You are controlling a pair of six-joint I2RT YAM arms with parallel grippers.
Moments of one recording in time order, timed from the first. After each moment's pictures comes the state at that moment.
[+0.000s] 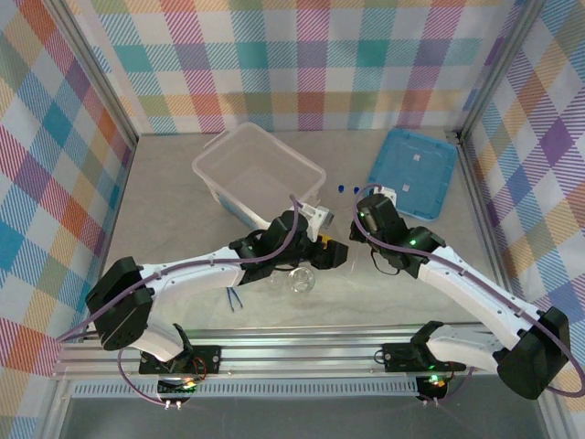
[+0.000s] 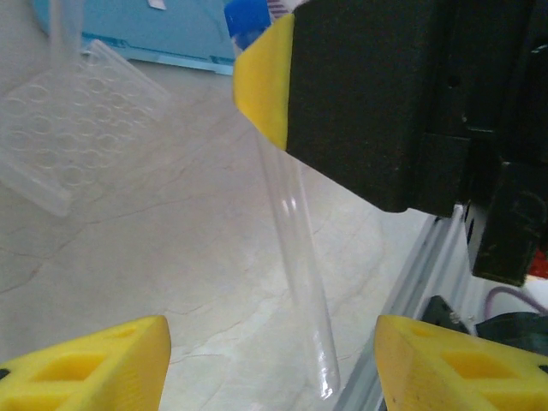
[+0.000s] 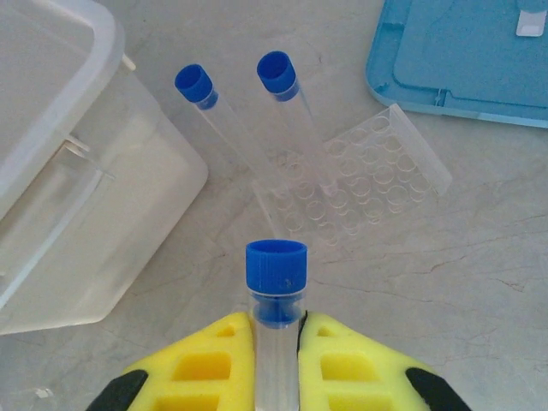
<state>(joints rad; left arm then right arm) -0.98 1.49 0.97 0.06 0.18 -0.55 0.68 1.10 0.93 -0.58 0.35 0.71</state>
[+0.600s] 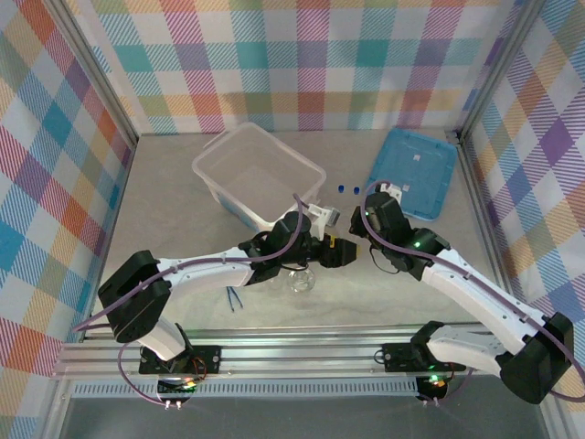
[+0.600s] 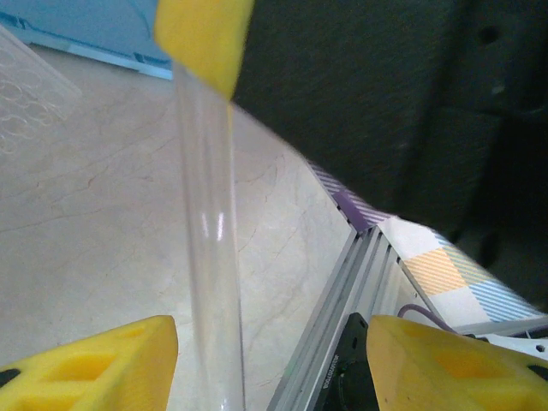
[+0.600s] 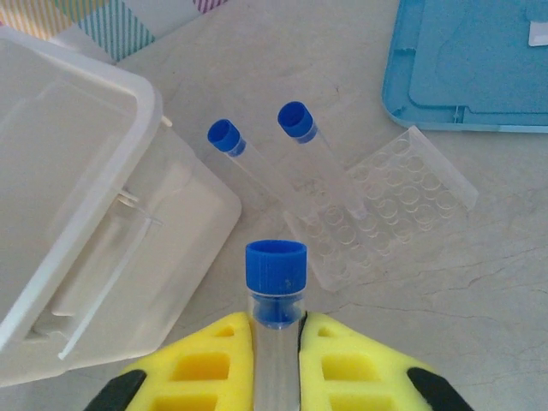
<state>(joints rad) -0.98 1.56 0.95 0.26 0.29 -0.70 0.68 1.07 0.93 -0.52 0.35 0.80</state>
